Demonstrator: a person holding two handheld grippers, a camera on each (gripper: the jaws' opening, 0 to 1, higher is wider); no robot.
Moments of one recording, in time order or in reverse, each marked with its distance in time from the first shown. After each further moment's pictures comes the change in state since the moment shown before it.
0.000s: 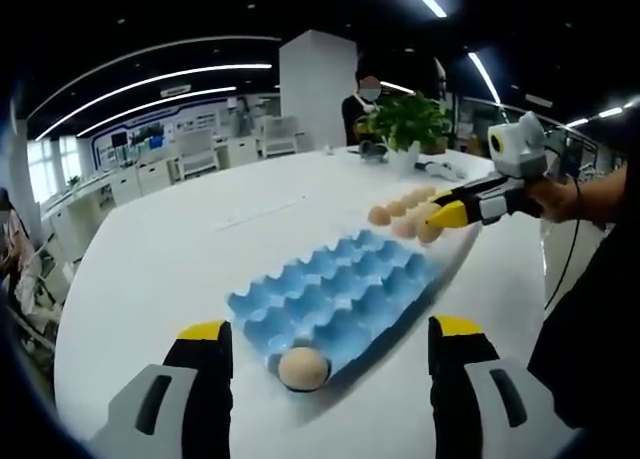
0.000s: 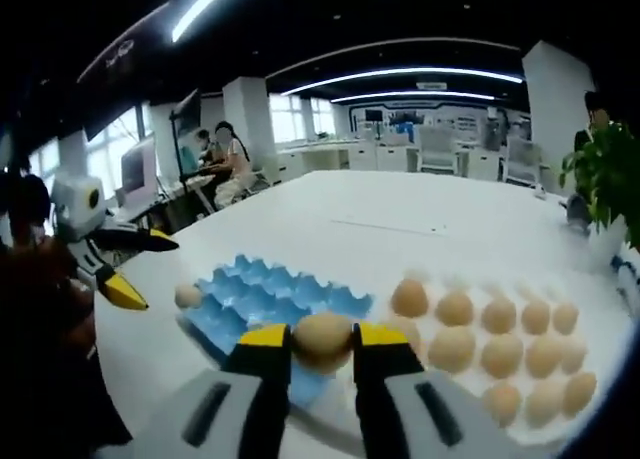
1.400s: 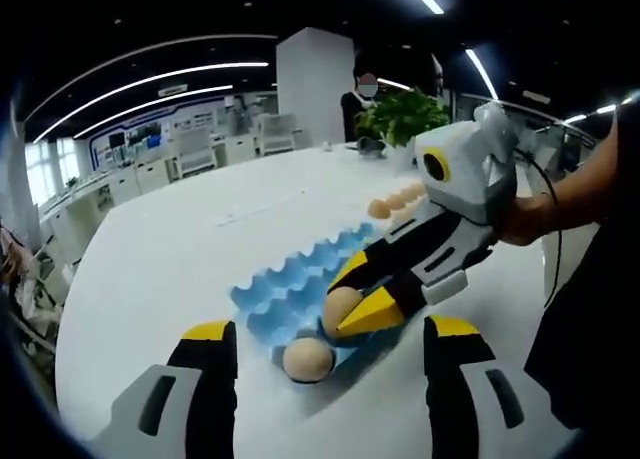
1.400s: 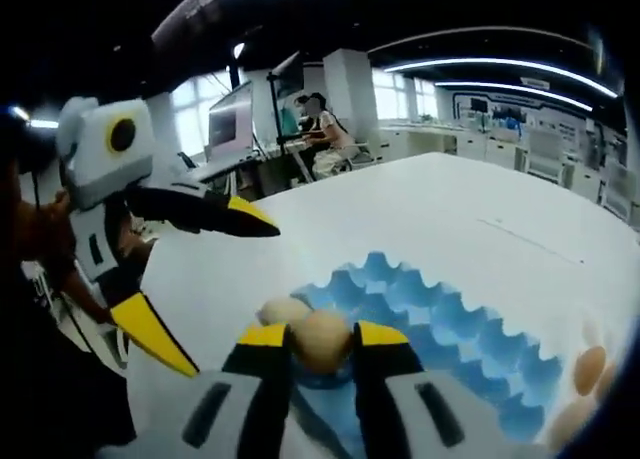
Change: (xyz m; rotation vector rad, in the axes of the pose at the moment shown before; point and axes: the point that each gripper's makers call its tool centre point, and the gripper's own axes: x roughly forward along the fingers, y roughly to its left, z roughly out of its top) left arm -0.002 0.004 -0.007 0.011 0.015 -0.007; right arm 0.097 0.140 -0.018 -0.165 0.116 0.406
